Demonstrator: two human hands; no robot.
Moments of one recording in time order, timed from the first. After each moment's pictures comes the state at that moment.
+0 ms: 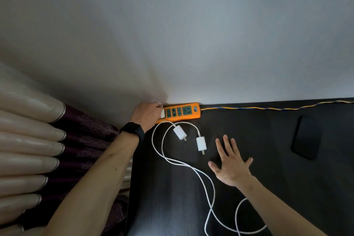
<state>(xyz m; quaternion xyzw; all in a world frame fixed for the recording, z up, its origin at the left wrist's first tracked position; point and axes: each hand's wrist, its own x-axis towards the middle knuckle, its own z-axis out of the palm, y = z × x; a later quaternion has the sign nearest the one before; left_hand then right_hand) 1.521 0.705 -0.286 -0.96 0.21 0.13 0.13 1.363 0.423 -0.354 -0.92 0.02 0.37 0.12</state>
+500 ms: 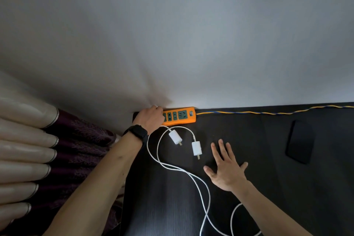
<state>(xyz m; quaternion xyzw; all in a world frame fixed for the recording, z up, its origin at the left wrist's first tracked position) 1.526 0.685 -0.295 -0.92 0.27 0.13 0.26 1.364 0.423 -0.351 -0.92 0.02 0.36 0.12</state>
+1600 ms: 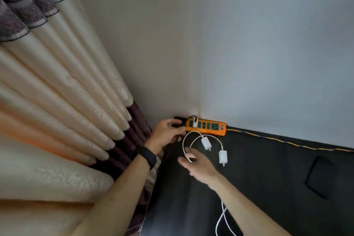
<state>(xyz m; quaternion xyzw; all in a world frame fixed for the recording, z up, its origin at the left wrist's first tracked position) 1.397 0.739 -0.176 -0.74 -0.22 0.14 -0.62 1.349 0.578 -0.243 -0.78 0.01 0.36 0.52</state>
